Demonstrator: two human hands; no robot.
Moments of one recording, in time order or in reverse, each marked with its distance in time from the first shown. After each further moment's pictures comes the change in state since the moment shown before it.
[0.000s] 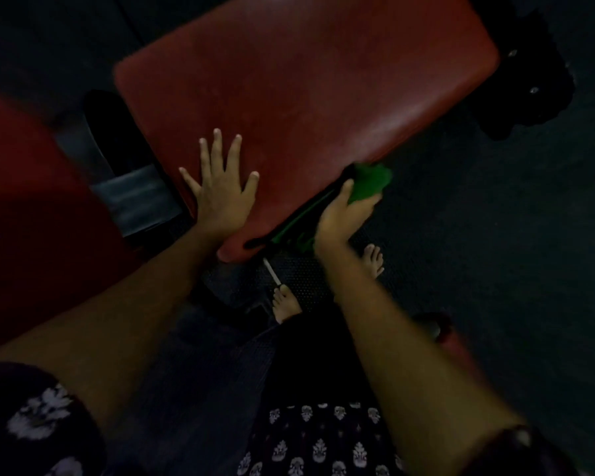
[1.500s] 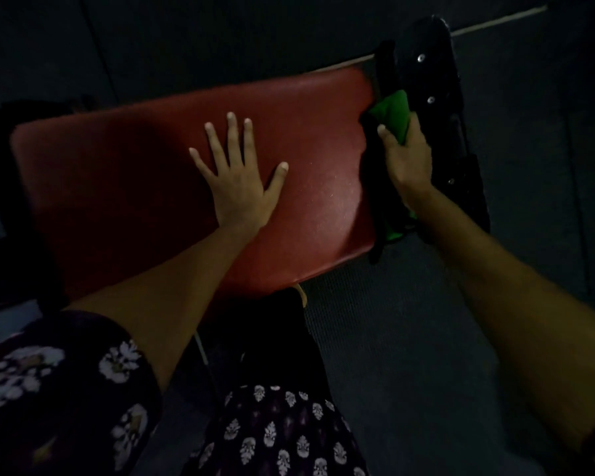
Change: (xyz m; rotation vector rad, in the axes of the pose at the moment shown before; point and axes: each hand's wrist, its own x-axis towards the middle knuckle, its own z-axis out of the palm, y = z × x) left_hand 0.161 0.190 0.009 0.088 0.160 -0.168; right_hand 0.133 -0.419 -0.029 -0.613 -0.607 -0.583
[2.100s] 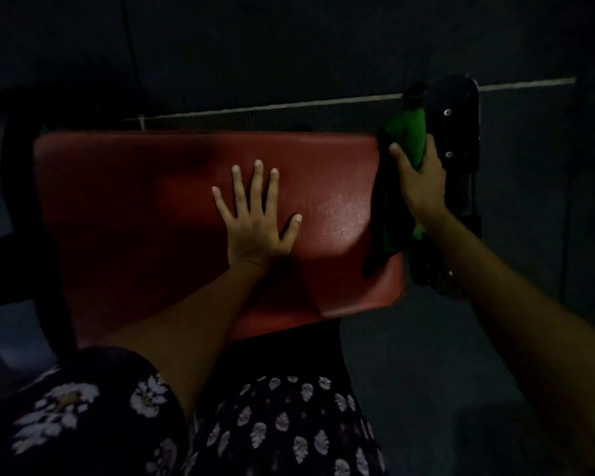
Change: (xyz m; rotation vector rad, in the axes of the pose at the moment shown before) left_hand 0.013 -0.006 0.014 -0.031 0.102 0.048; right_hand 0.064 -0.050 0.010 -0.032 -0.090 0.024
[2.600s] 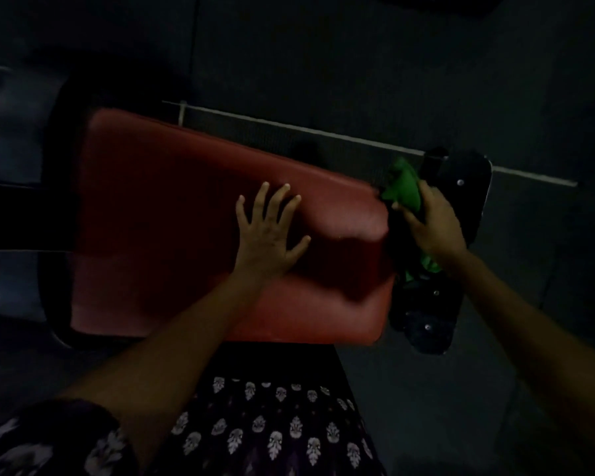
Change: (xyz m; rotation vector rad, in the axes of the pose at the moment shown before) left_hand 0.006 0.004 -0.014 -0.118 0.009 -0.063; right_hand 0.038 -0.016 -0.023 -0.616 -0.356 -0.308
